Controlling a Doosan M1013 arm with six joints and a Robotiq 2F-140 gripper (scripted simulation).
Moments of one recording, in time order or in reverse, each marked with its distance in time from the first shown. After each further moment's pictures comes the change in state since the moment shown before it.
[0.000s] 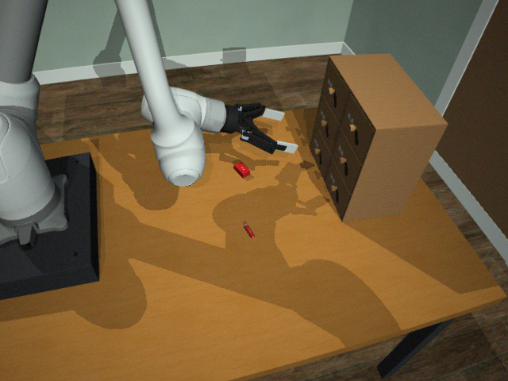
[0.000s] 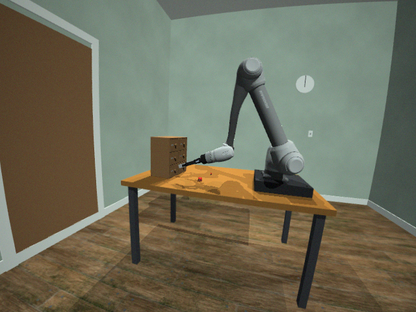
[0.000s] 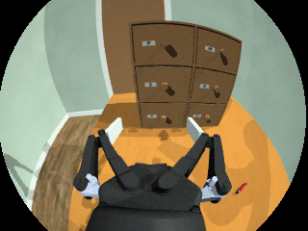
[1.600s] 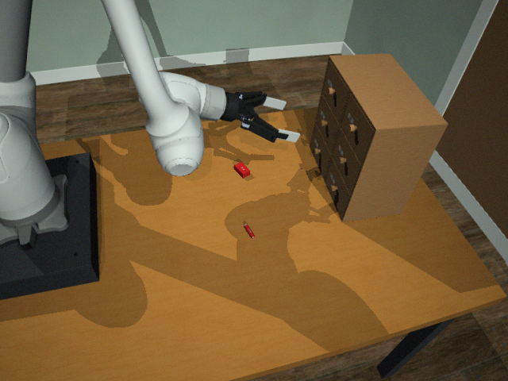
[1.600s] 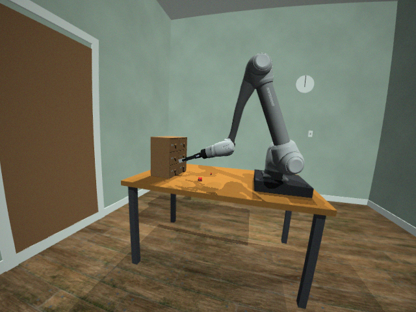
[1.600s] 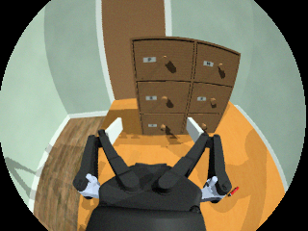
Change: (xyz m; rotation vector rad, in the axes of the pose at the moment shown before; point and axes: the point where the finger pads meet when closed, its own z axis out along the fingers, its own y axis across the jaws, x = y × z) arm 0.039 0.000 -0.014 0.000 0.000 0.000
